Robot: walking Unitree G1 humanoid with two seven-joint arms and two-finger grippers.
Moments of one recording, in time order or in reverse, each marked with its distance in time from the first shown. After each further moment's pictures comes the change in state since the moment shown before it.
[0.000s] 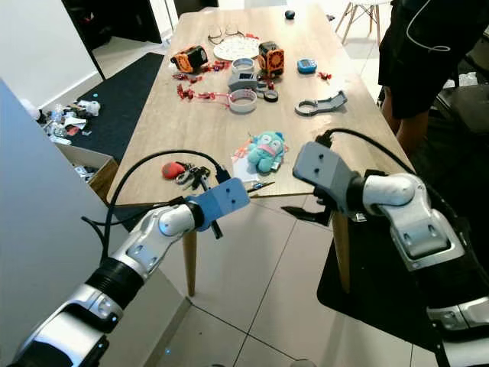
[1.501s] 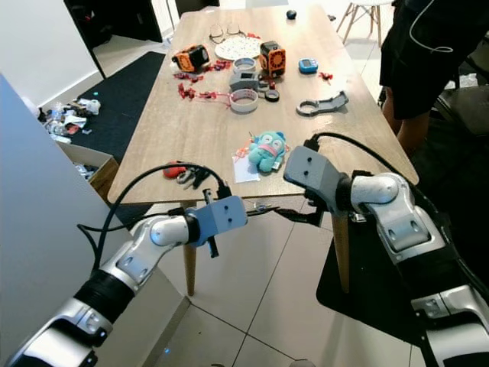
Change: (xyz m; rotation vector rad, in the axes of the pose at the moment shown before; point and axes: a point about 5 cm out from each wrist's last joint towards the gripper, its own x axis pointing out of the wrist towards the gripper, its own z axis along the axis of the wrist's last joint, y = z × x) left arm -0.015 -0.017 -0.003 0.017 -0.044 -0.195; right arm 0.022 0.006 -0.004 -0.016 -0.011 0.075
